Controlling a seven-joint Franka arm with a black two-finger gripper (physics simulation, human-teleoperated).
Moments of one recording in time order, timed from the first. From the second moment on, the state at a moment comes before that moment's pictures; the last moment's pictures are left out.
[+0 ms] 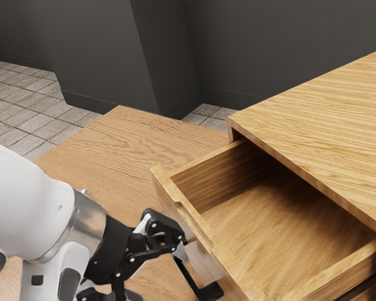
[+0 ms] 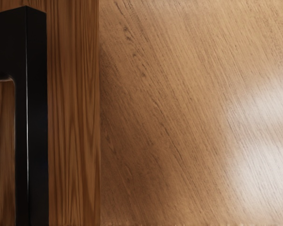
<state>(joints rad) -0.57 -0.79 0.05 -2.46 0.12 2.15 1.43</state>
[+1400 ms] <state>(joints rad) -0.58 -0.91 0.00 -2.48 0.15 1.96 1.27</state>
